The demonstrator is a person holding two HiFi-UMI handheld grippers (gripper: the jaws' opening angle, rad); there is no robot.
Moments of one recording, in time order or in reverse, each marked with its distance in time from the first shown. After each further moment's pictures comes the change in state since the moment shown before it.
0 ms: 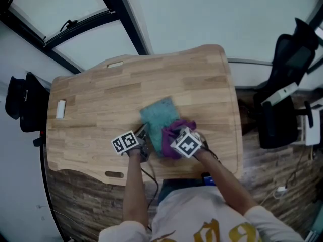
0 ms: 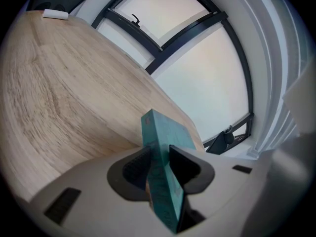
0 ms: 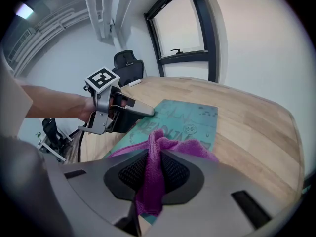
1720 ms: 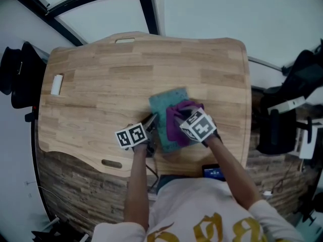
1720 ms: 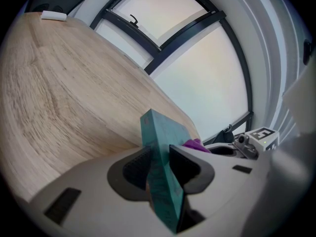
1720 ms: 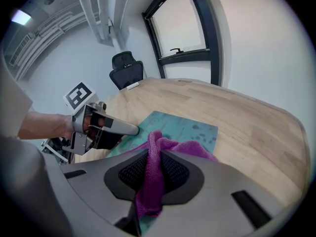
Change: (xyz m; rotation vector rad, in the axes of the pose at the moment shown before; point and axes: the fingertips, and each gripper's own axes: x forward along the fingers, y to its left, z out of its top) left arm 0.000 -0.006 -0.002 0.010 0.004 0.002; right arm 0.021 -0.051 0.042 -0.031 0.027 -0.003
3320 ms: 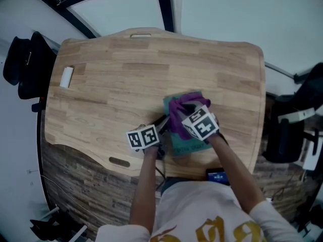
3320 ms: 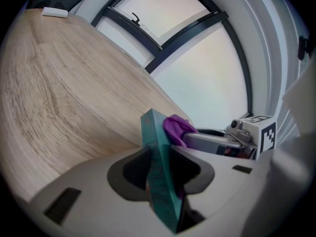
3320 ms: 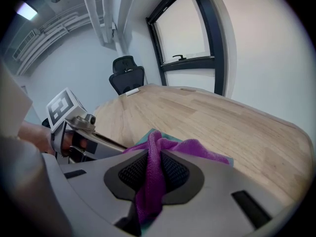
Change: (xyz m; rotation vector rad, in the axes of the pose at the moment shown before) left arm 0.000 -0.001 0.000 -0.023 0.011 -0.014; right arm 0.031 0.005 0.056 -0.013 -0.074 0.000
